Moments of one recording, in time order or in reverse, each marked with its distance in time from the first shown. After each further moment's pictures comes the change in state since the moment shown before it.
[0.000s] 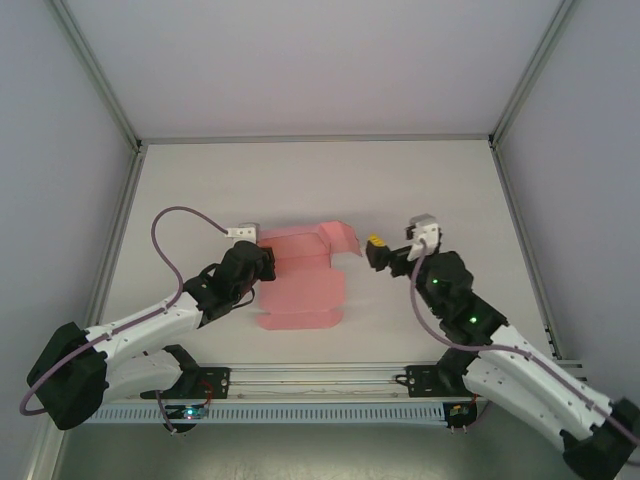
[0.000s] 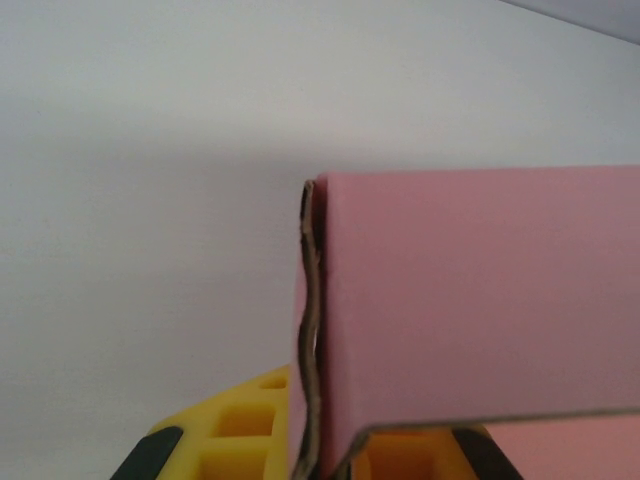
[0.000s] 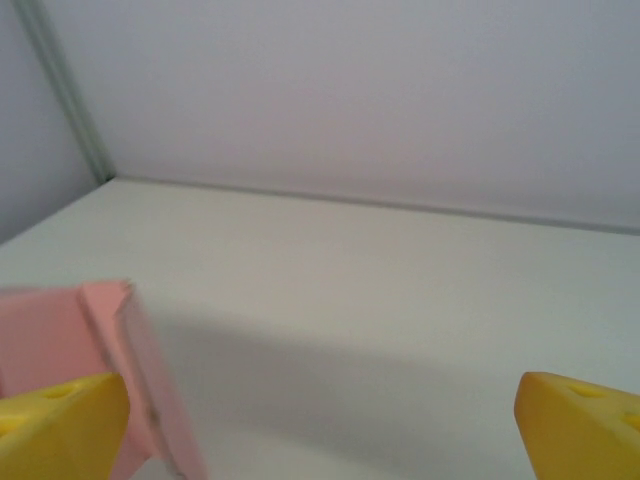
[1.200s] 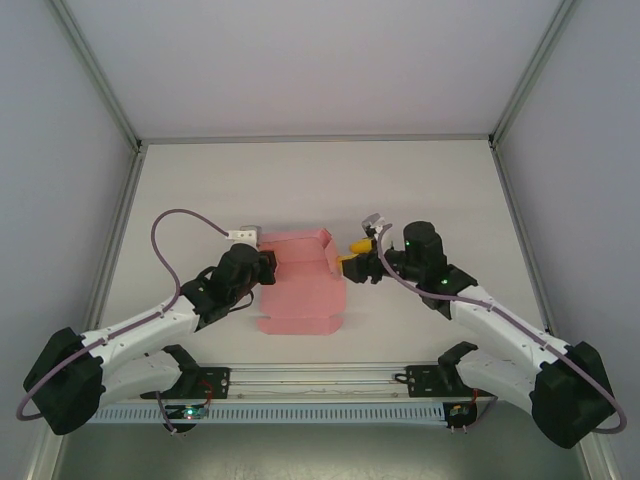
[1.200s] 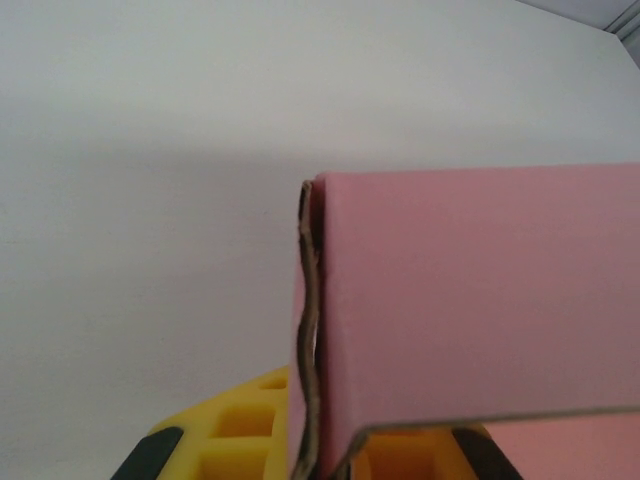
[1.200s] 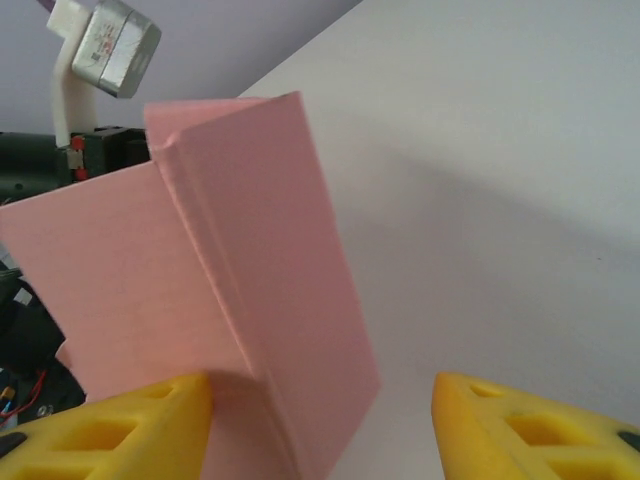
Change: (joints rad) left arm 0.000 -0.032 -0.024 0.013 0.071 0.009; right arm -0.114 0.426 0.088 0.053 -0.836 0.030
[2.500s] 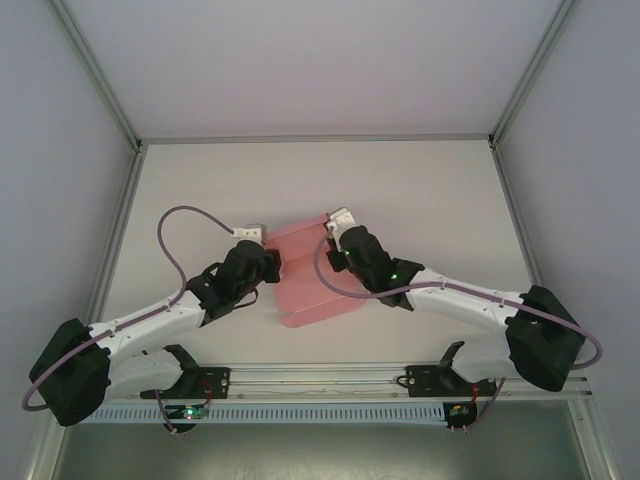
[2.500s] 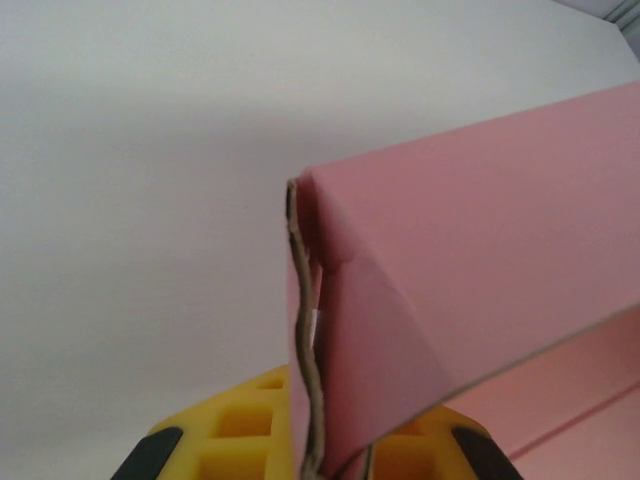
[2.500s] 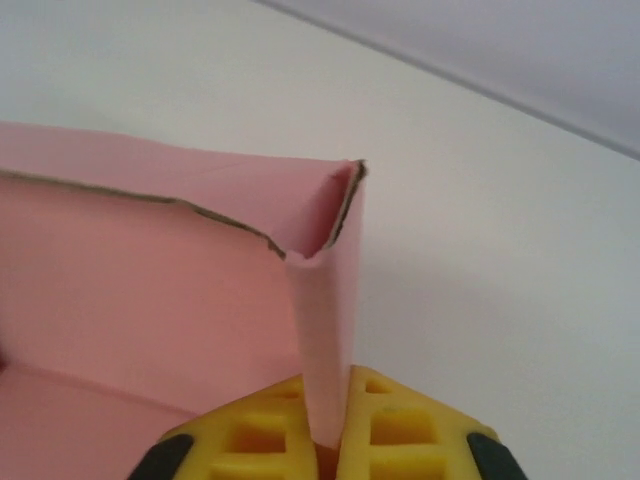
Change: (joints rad) left arm -0.019 0.066 0.056 -0.013 0.002 -0.033; right arm 0.343 0.312 0.205 0.008 1.004 -0.092
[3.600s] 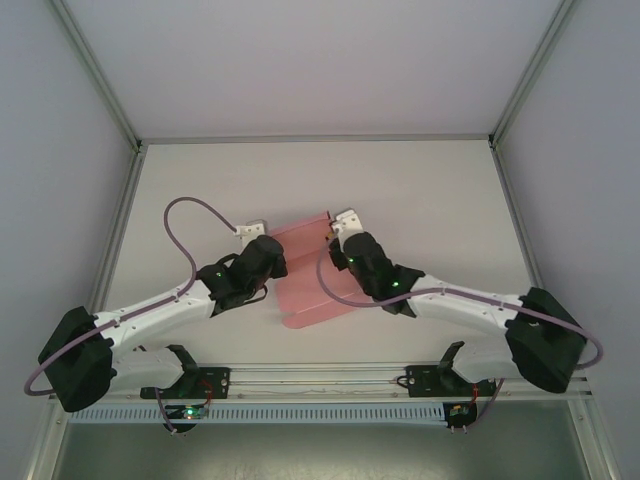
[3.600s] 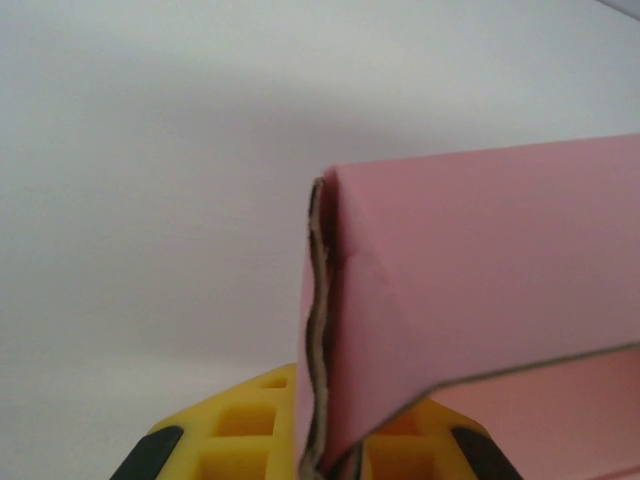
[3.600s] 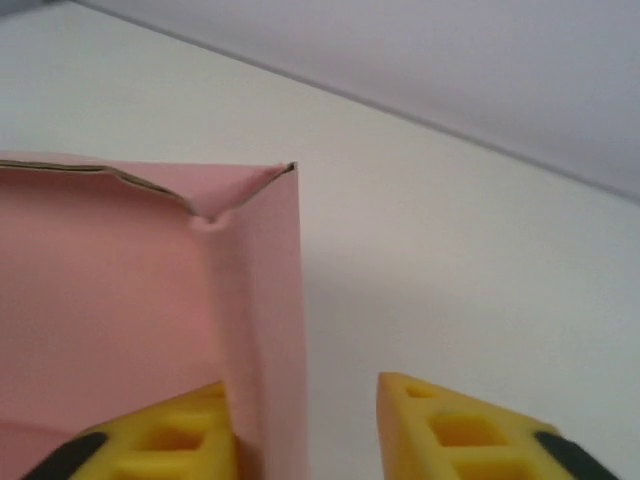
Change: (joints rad) left arm -0.058 0.071 0.146 -0.216 -0.146 -0.176; right arm -0.003 -0.068 -0.119 0.179 -0.025 -0.018
